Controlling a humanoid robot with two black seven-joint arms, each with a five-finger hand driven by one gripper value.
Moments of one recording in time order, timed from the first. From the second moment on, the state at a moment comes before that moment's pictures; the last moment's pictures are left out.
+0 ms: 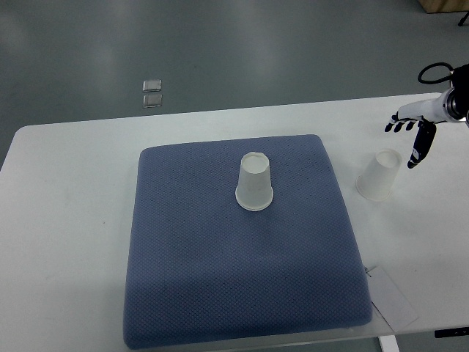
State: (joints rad) left arm -0.02 0.00 -0.06 -0.14 -0.04 0.06 -0.01; right arm 1.60 -0.67 -0.68 1.16 -0.77 0.22 -0.19
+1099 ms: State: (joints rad) left arm -0.02 0.00 -0.06 -0.14 -0.04 0.06 -0.01; right arm 1.42 -0.59 -0.58 1.06 -0.78 0.14 -0.20
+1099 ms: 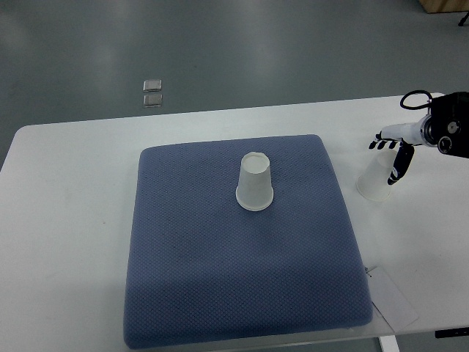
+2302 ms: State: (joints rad) left arm -0.02 0.00 -0.06 -0.14 -0.04 0.06 -0.01; right arm 1.46 -0.60 -0.57 1.05 -0.78 0.17 -0.19
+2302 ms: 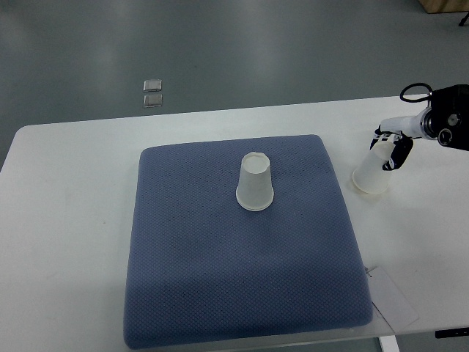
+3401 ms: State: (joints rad) left arm -0.02 0.00 -0.06 -0.14 -0.04 0.06 -0.01; right arm 2.04 -0.79 -0.56 1.27 -0.77 0.54 -0.20
